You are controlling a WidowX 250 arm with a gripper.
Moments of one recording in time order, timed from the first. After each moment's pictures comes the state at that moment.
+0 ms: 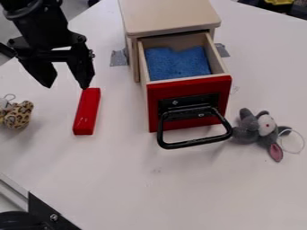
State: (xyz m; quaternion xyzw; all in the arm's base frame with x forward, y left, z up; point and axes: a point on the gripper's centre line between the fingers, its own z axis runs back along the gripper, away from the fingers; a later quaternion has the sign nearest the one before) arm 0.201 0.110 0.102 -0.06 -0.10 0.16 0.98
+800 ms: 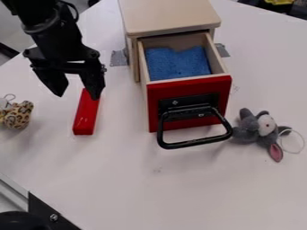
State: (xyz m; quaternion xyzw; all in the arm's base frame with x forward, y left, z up) arm 0.211 0.098 0.083 -0.05 -0.10 0.13 0.99
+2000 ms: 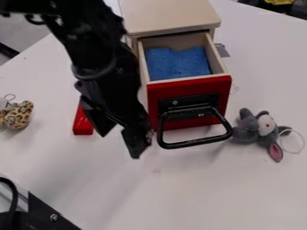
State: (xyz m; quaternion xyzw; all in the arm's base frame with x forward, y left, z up) arm 0.180 -0.003 0.080 -0.04 -0.08 -0.08 0.99
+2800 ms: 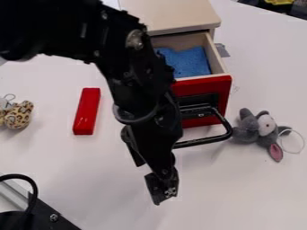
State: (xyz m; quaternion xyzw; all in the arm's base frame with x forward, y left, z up) arm 0.169 -0.053 0.058 -0.06 -0.07 -0.29 0.95
